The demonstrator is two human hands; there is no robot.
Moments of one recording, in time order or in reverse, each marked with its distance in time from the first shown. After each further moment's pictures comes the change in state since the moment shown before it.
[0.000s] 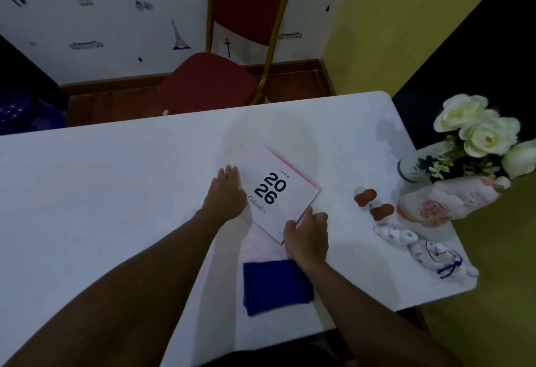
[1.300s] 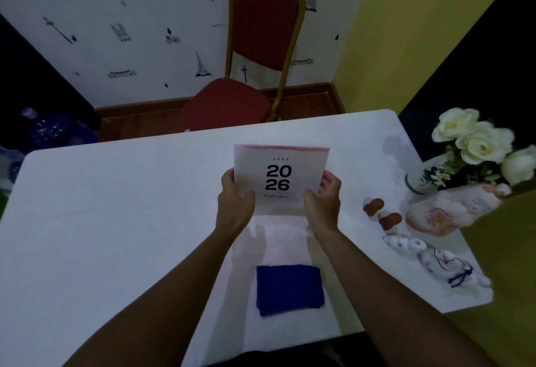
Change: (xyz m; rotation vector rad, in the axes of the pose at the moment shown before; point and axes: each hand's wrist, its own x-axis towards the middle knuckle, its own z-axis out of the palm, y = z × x) left_hand -0.069 0.029 -0.020 -0.807 0.404 -0.105; right_hand 0.013 -0.057 -0.063 0.912 -0.040 -0.092
